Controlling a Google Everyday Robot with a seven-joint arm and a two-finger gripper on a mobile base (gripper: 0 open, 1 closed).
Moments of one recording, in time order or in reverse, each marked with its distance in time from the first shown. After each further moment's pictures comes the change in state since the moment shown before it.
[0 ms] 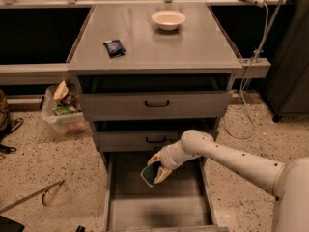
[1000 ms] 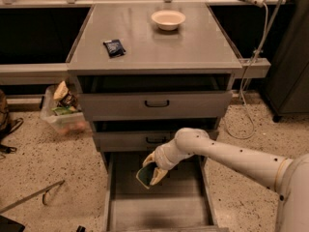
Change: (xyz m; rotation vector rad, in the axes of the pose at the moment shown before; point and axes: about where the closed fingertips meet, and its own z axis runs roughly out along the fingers) arm -0.037 0.005 -0.013 -0.033 0.018 -0.058
